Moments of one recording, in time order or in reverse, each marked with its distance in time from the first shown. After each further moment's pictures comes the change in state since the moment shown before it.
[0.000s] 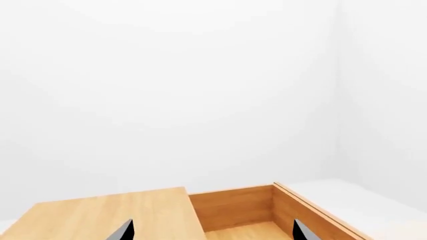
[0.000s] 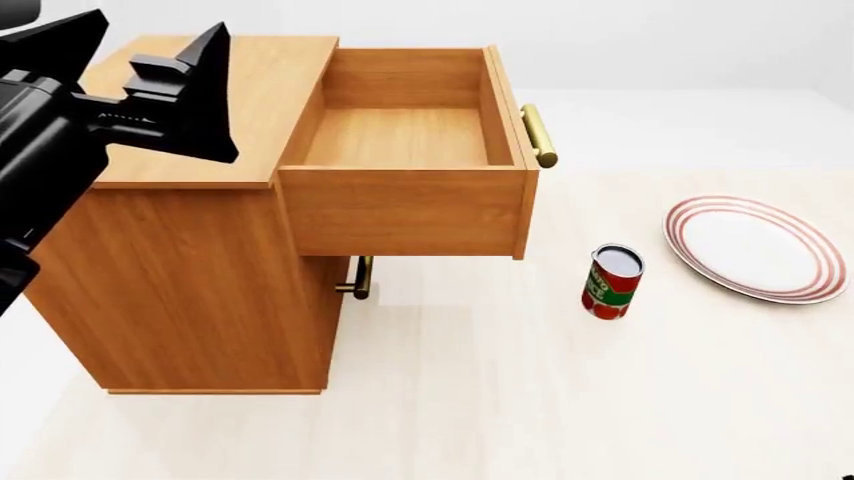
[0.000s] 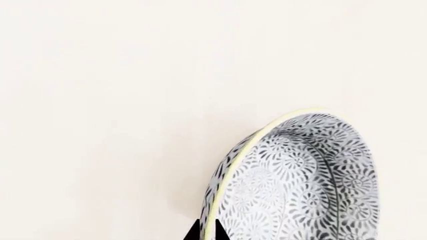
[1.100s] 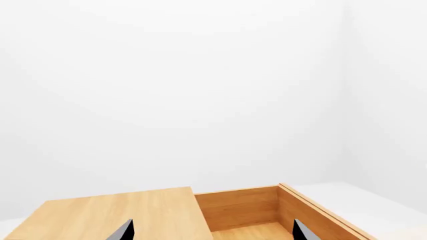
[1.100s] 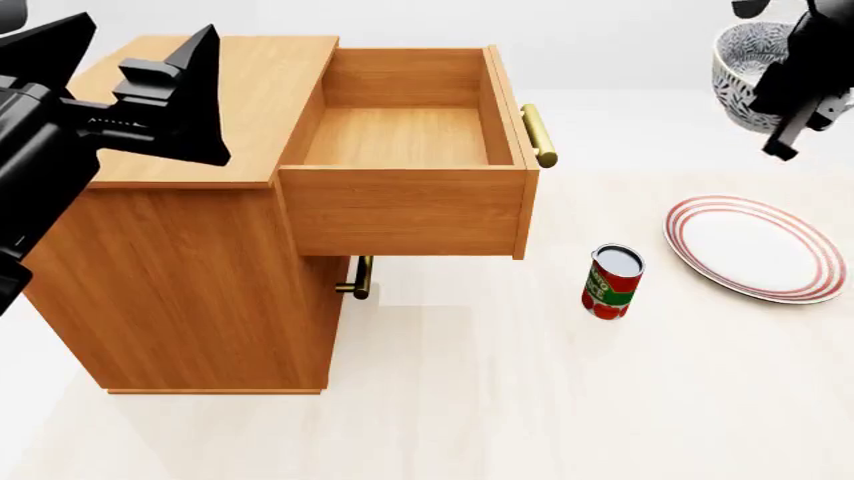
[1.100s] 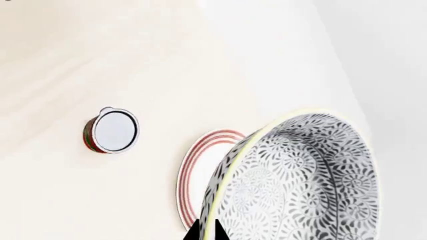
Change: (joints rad) left arm 0.025 -0.025 -0.003 0.016 -0.021 0.030 -0.028; right arm 0.799 -0.711 -0.507 0.719 -0.650 -0.659 -0.969
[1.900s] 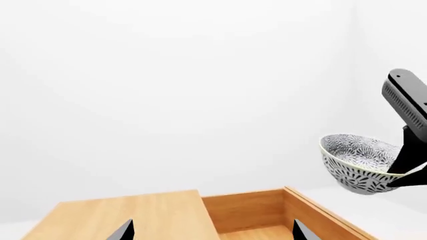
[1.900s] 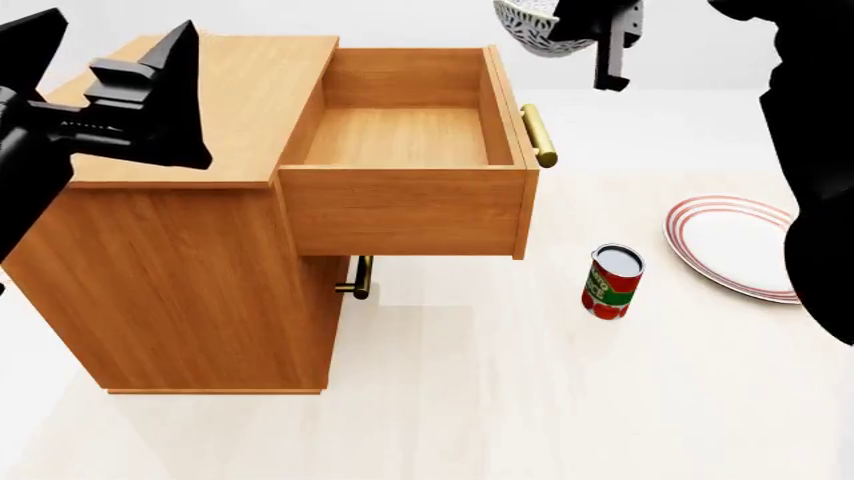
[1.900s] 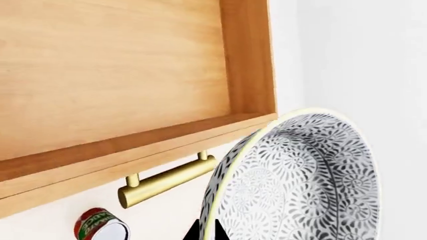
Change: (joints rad) left arm 0.004 -0.041 -0.031 0.035 -0.088 -0.002 -0.073; right arm 0.020 -0.439 0.339 0.369 -0.295 -0.462 -0.191
